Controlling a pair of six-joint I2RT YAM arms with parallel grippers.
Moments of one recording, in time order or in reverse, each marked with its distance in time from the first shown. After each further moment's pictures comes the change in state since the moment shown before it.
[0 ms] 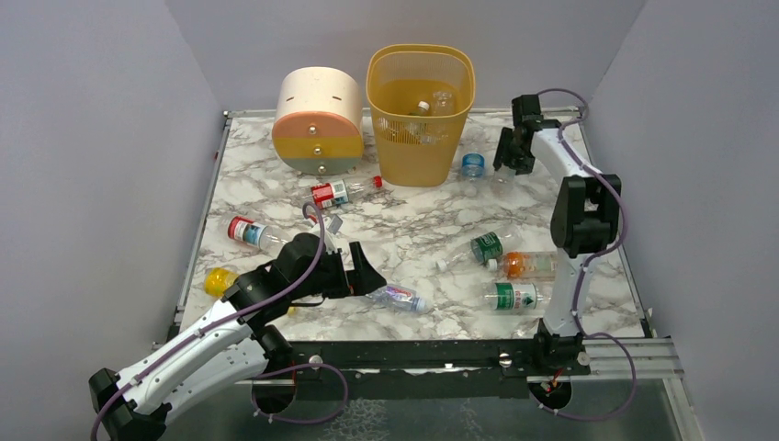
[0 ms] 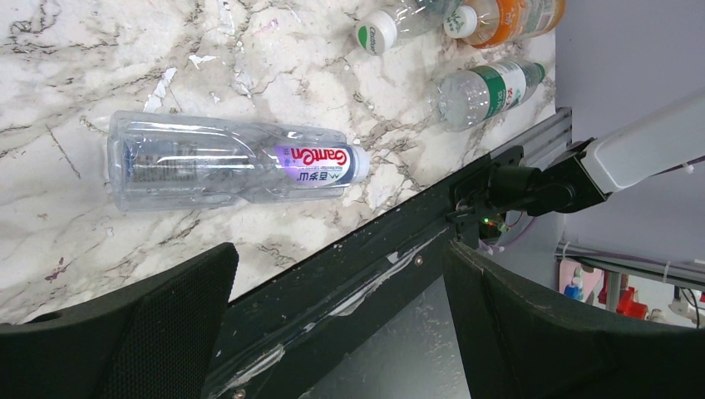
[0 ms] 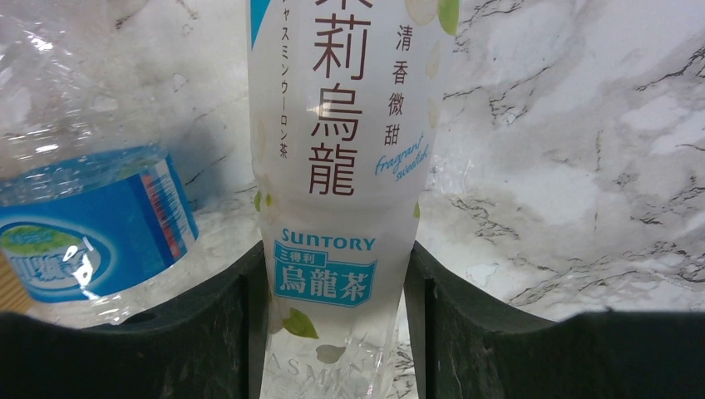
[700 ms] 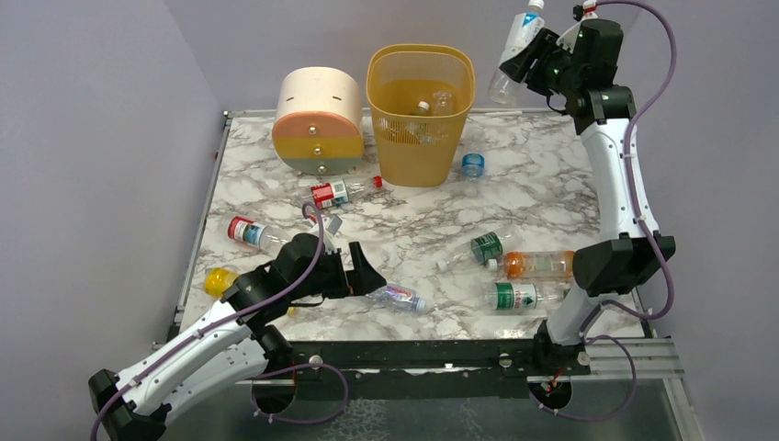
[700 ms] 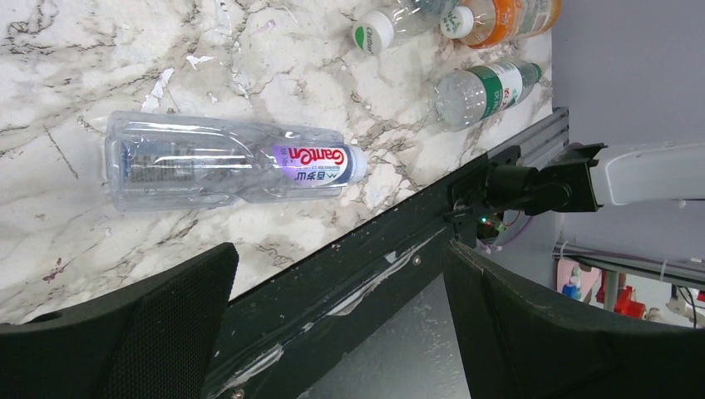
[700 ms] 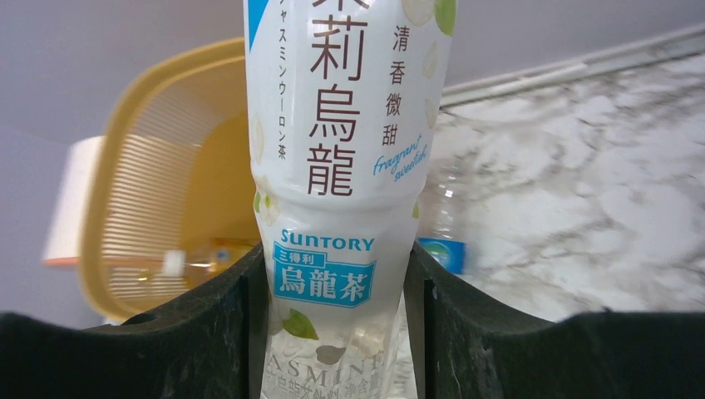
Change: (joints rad) left arm 0.000 -0.003 0.000 0.000 0.002 0.000; right arm 0.000 -0.384 0.304 0.050 -0.320 0.137
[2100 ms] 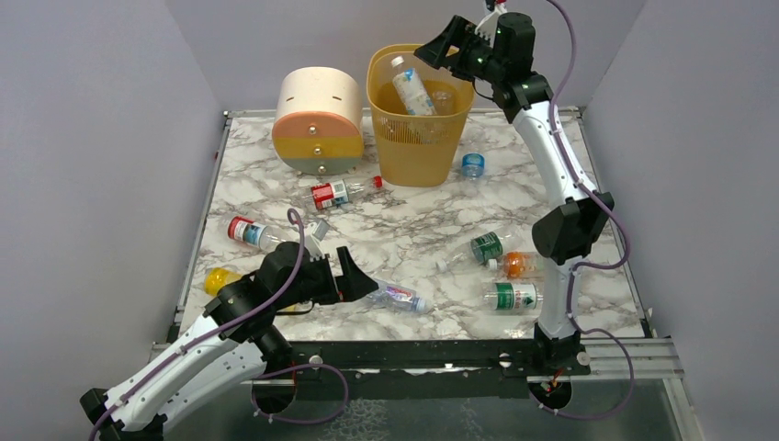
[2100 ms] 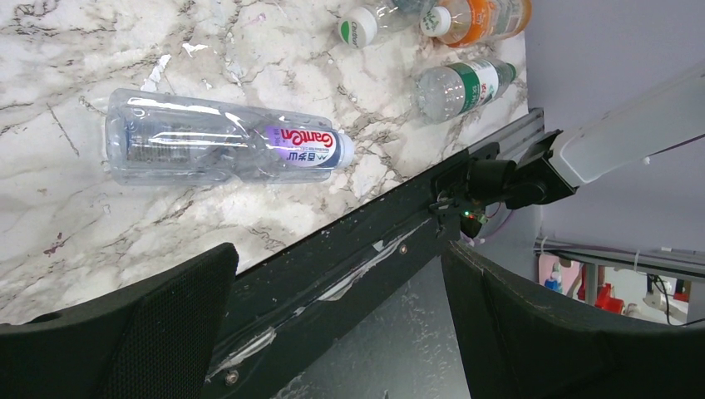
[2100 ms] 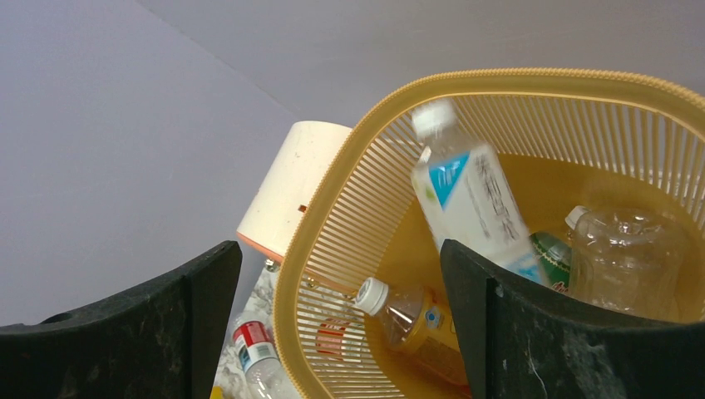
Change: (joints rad) left arm 0.000 -0.128 0.000 -0.082 0.001 -0.025; right arm 0.233 0.340 0.267 0.299 -0.201 0.165
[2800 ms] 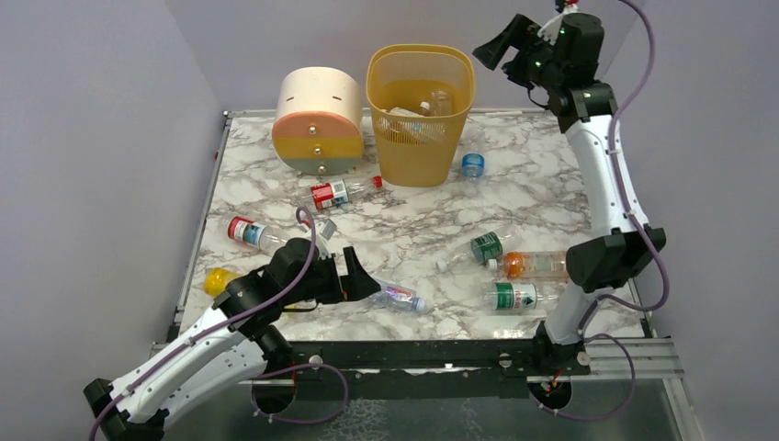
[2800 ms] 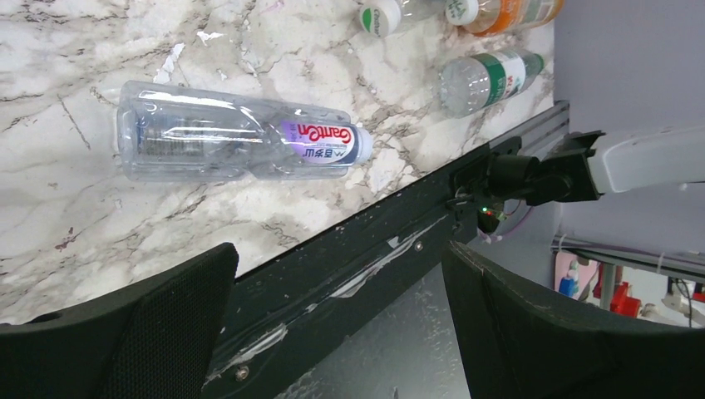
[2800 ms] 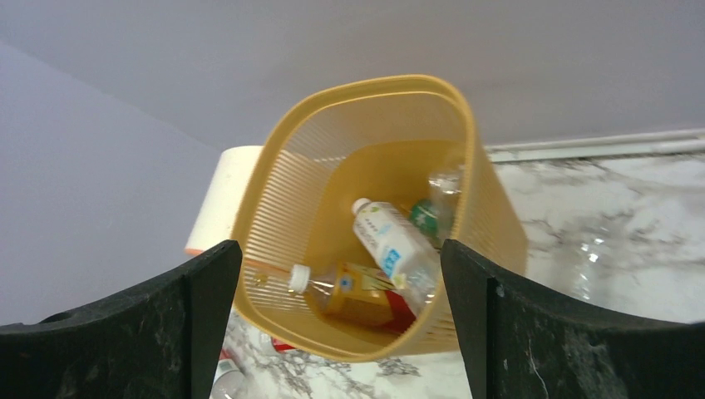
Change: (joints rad) left arm 0.000 0.049 0.000 0.001 0.002 0.011; right arm -0.117 -0.261 -0.180 -0.134 0.111 -0.058
